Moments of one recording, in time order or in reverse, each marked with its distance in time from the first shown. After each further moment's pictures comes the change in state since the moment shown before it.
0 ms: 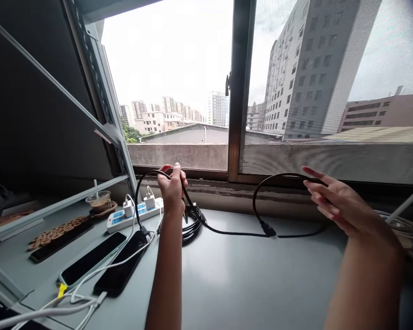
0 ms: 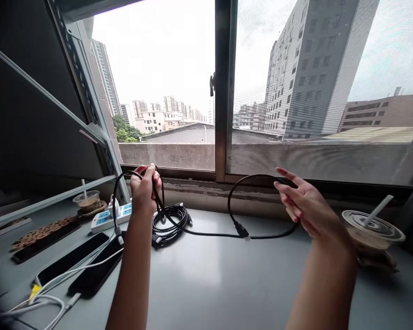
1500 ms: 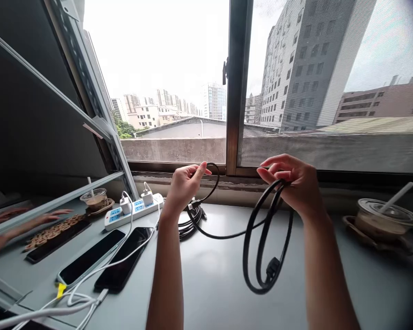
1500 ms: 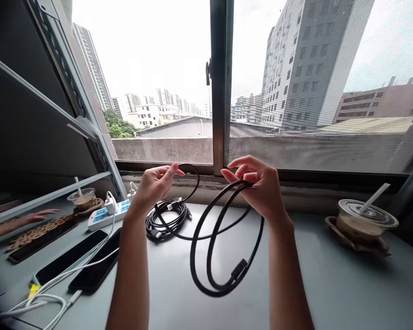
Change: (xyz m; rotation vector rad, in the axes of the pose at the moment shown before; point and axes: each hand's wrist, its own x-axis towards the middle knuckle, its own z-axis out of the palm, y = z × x) left_hand -0.010 0.007 -0.007 0.599 -0.665 0.083; right_hand -0.006 -0.001 0.076 -0.318 -0.079 -0.616
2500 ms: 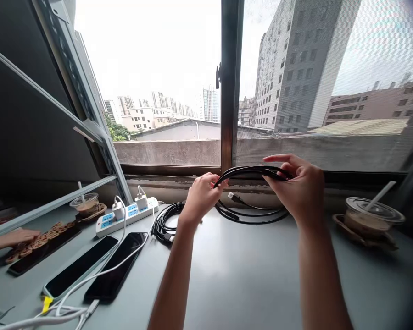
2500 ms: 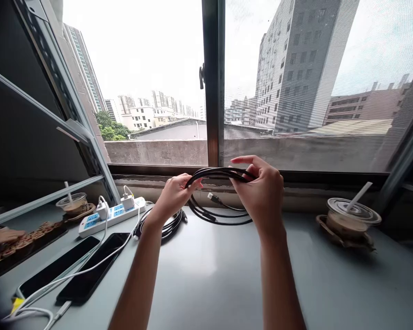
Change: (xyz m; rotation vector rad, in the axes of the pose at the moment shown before) left_hand 0.001 -0.002 0.044 0.402 -0.106 0.110; right_hand -0.003 -0.021 -0.003 -0.401 0.291 0.072
